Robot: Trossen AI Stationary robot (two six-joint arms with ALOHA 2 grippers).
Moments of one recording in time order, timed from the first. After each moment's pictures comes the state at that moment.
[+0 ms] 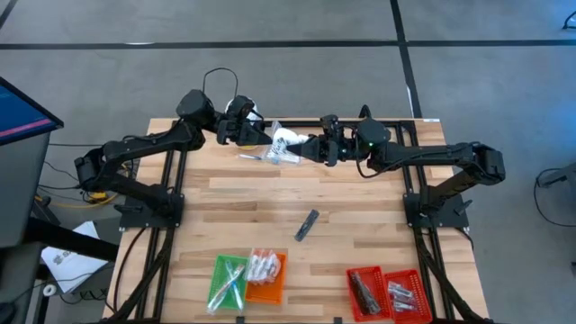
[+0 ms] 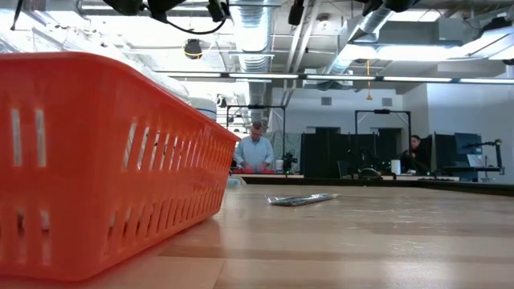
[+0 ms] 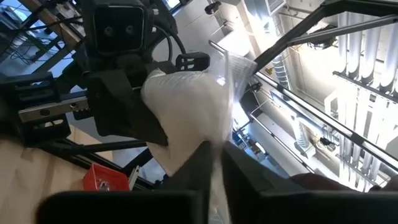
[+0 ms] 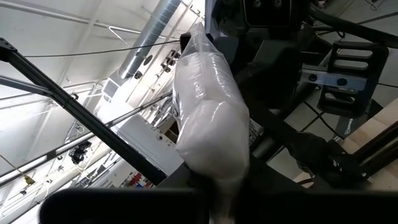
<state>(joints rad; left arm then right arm) 0.48 1.33 1.03 0.65 0.91 -1.16 -0.18 1.43 1.05 0.63 -0.26 0.98</state>
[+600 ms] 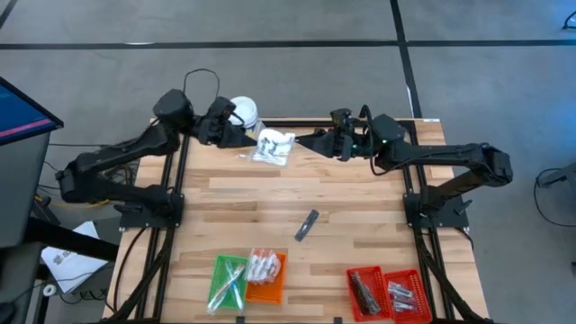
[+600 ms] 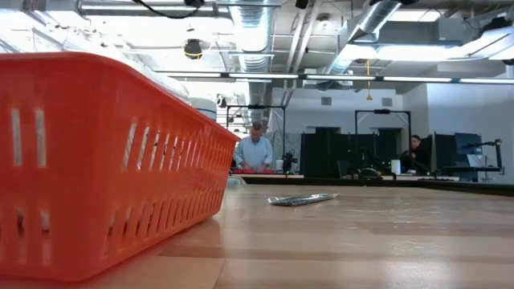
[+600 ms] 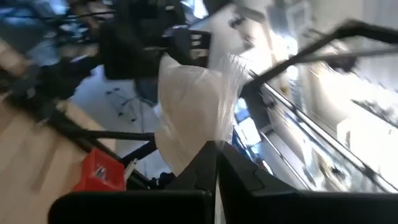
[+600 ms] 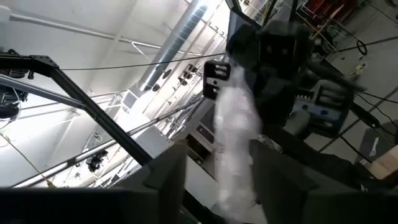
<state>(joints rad) 0.46 1.12 1.03 0.31 0.81 -1.16 -0.18 1.36 1.05 0.67 -0.26 1.00</state>
